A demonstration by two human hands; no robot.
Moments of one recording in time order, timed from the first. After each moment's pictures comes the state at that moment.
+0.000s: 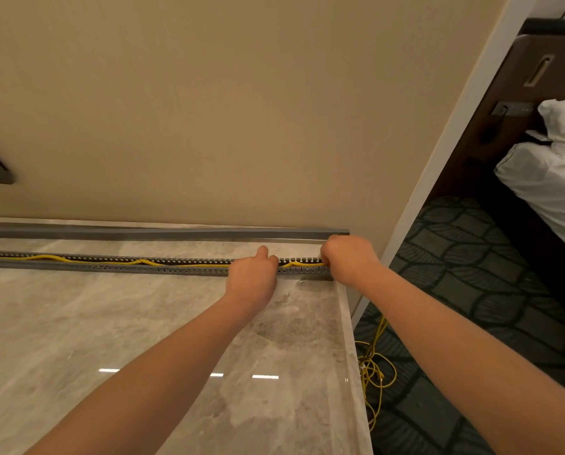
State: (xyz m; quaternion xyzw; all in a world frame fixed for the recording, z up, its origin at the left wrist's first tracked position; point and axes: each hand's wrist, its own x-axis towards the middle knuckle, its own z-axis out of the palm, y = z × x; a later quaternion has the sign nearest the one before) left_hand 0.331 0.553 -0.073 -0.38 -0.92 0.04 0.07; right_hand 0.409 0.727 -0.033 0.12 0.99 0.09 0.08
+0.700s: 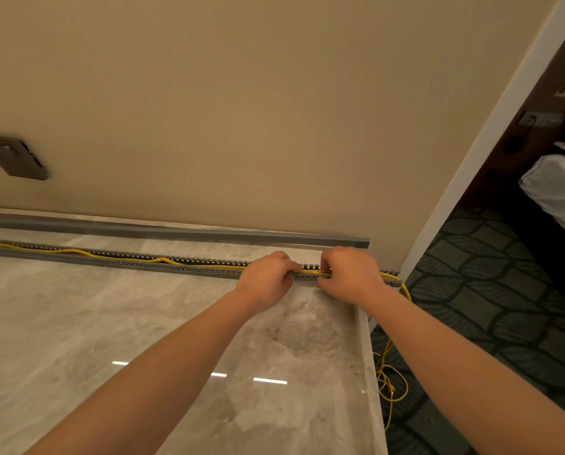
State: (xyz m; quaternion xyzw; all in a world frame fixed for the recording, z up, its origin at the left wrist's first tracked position) left_hand 0.309 0.541 -0.071 -0.44 -0.88 -0.15 -0.04; right_hand 0.398 0.705 -0.049 0.12 0.99 -0.03 -0.01
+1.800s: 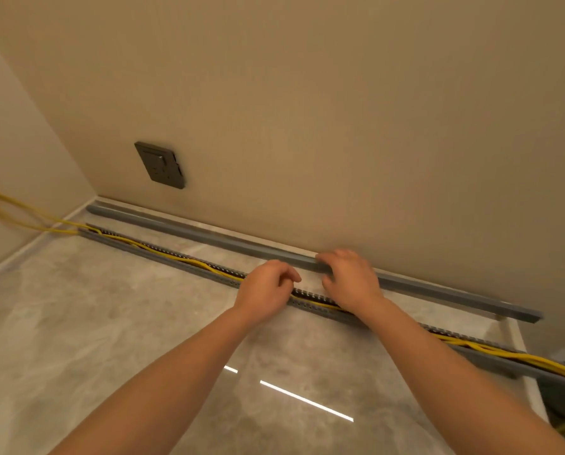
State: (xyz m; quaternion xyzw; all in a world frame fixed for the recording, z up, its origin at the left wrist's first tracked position) left_hand 0.179 0.363 -0.061 -0.21 -0.92 -0.32 -0.05; right_hand 0.211 0.545 -0.062 0.03 0.99 -0.13 -0.04
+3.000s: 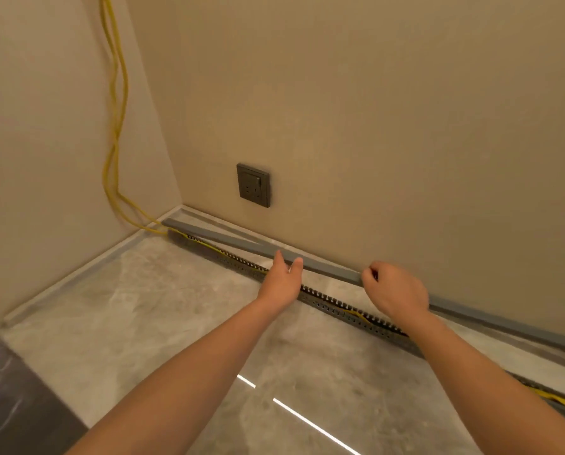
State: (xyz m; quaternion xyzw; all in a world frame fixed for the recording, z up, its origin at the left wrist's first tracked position) left_hand 0.153 0.266 -0.028 0.03 -0.84 -0.53 -0.11; right_hand 0.200 0.463 -0.007 0.12 0.98 -0.13 -0.08
